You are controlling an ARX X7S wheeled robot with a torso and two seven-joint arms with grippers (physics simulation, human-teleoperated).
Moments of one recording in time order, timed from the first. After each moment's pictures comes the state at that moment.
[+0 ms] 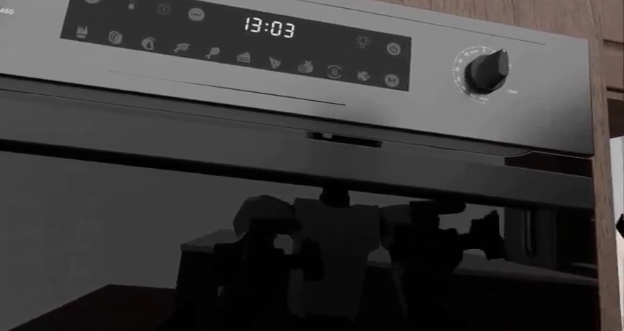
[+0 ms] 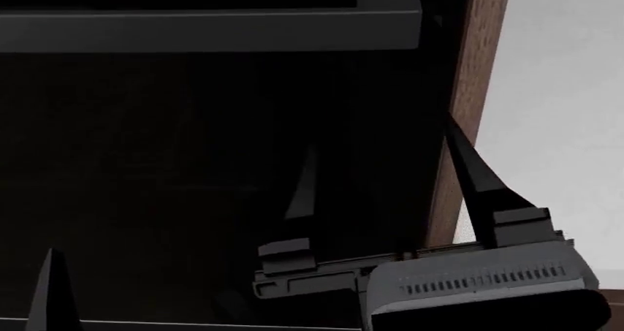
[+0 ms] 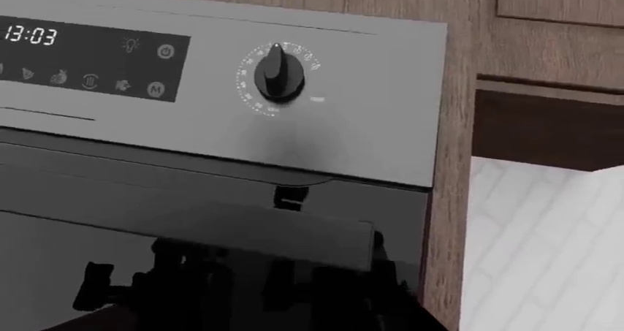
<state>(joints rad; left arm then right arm) 0.18 -0.28 0.18 0.72 -0.24 0.06 -0.23 0.31 0.27 -0.29 -0.79 0.10 0.51 0.26</state>
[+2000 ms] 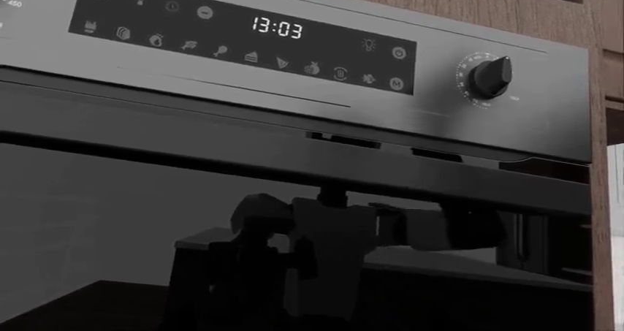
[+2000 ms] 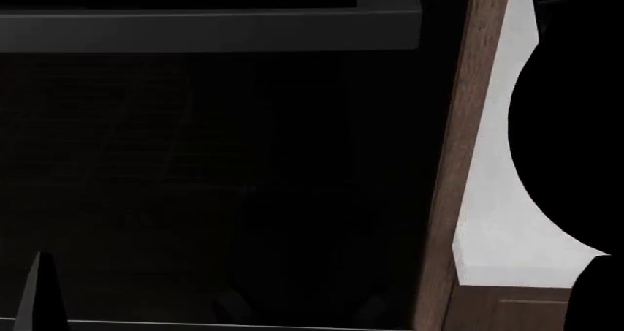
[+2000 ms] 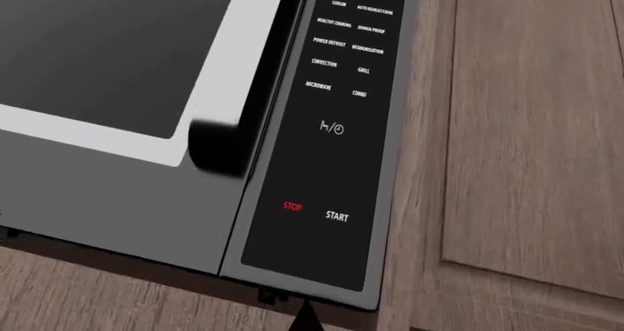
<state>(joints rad) 0.19 -0.34 0.18 0.71 -0.31 0.12 -0.26 1.65 0.29 -0.11 -0.63 0.86 1.44 0.57</state>
